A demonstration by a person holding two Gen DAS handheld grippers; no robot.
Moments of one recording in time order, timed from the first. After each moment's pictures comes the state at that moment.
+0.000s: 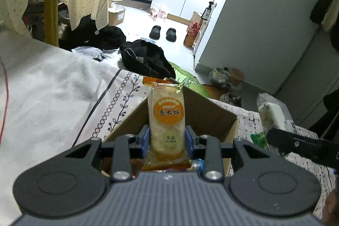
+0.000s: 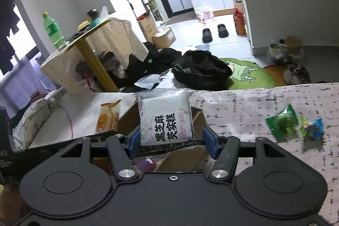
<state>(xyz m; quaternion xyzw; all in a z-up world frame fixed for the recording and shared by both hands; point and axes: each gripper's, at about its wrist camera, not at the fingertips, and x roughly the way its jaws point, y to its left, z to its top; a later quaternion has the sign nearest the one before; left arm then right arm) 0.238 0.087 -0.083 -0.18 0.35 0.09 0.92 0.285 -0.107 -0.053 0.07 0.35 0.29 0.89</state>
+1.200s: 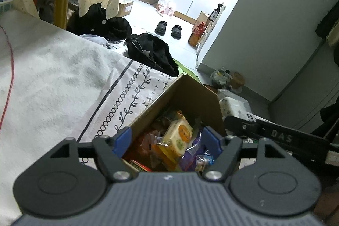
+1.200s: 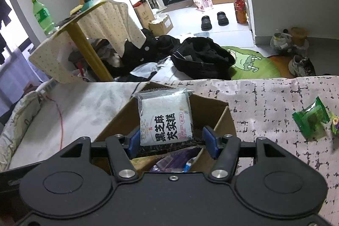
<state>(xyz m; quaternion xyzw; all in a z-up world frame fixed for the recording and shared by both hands) 0.220 0.116 -0.090 -0.23 0.35 0.10 0.90 0.314 -0.050 -0.086 0.05 0.38 0.27 0.88</state>
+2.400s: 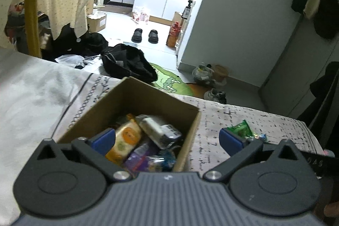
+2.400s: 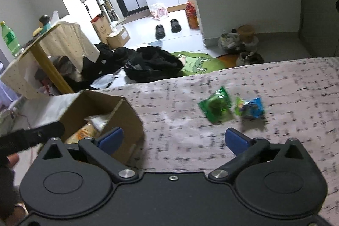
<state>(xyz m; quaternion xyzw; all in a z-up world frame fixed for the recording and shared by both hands) 0.240 0.024 -0.071 -0.15 0.34 0.05 0.93 0.287 -0.187 -0.081 0.06 0.37 0.16 0.91</state>
